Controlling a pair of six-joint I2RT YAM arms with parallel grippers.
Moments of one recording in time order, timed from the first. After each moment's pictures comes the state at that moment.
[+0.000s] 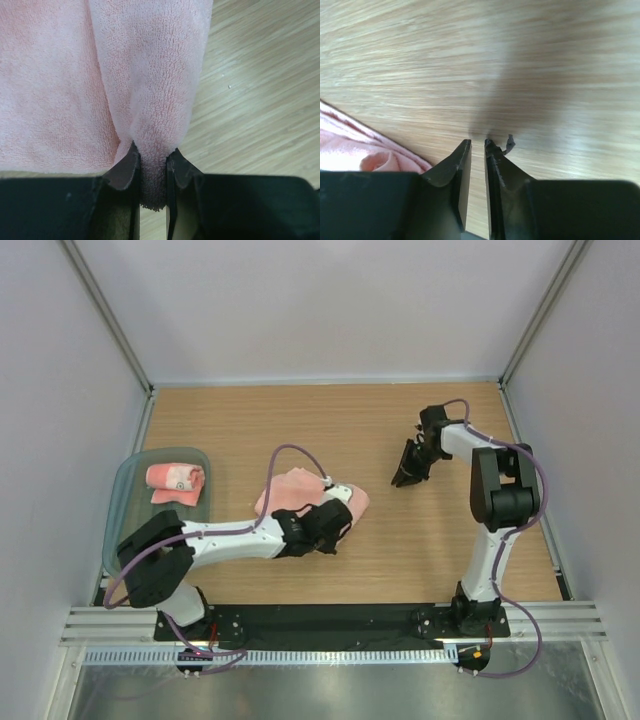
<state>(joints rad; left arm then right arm) -1.13 1.62 0.97 -0.33 -0.36 -0.55 0.11 2.01 1.37 -0.67 -0.35 0.48</state>
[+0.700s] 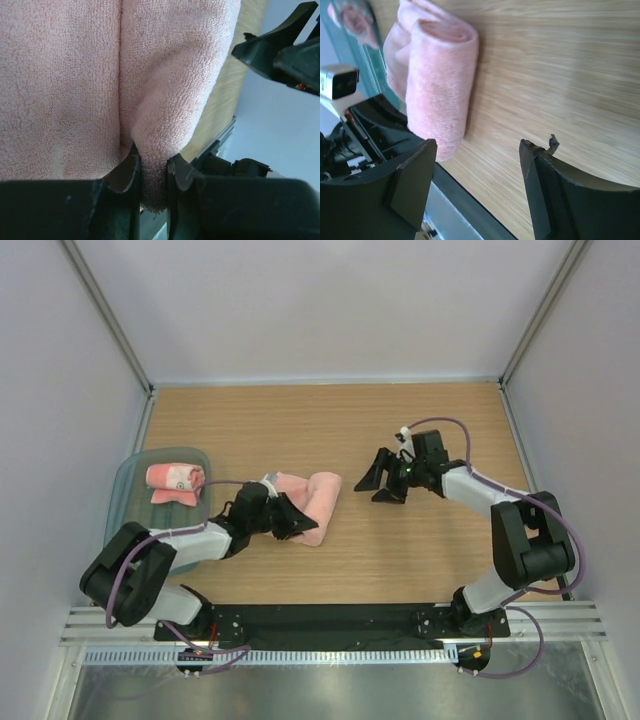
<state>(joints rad) -0.58 1.40 0.44 0.34 0.36 -1.10 0.21 1.56 0.87 -0.23 -0.64 0.63</state>
